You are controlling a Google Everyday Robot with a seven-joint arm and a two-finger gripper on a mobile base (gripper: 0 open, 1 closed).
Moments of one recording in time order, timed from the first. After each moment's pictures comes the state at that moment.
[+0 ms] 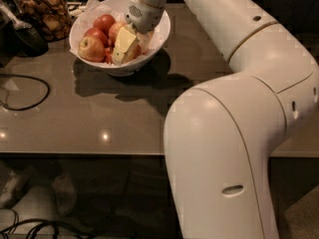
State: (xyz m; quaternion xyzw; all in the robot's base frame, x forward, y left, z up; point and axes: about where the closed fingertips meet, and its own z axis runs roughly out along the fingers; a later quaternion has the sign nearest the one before) arm 0.667 0.068 0.907 -0.49 0.85 0.17 0.10
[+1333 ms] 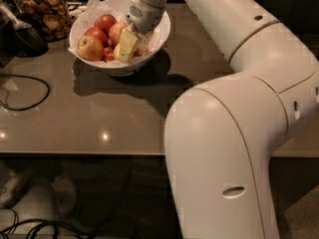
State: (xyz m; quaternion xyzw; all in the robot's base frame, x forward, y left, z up) arm 0.666 0.067 0.906 -0.49 0.85 0.17 0.10
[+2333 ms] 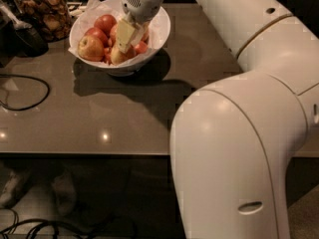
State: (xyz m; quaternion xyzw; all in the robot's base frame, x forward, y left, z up) arm 0.665 0.076 0.937 -0.50 0.84 0.16 0.14
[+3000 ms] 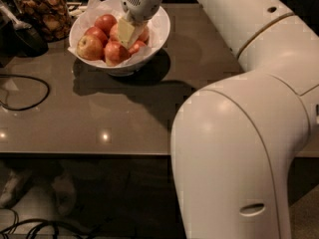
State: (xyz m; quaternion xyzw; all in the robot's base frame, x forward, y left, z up) arm 0.664 0.077 0.942 -0.50 0.84 0.16 0.15
